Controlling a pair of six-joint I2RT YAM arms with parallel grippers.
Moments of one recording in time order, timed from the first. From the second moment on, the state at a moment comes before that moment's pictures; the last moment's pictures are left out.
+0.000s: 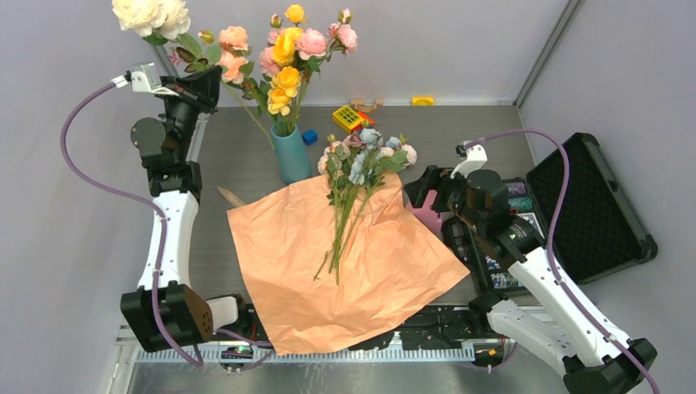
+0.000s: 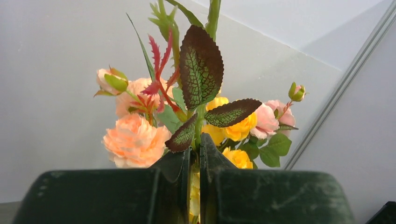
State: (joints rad) left arm 0.17 1.19 1.14 0.54 0.40 -0.56; right arm 0.49 0.81 0.84 -0.36 0.04 0.44
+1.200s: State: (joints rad) left arm 0.02 1.47 1.14 0.76 0.37 -0.48; right arm 0.48 0.83 0.79 -0.28 0.03 0.42
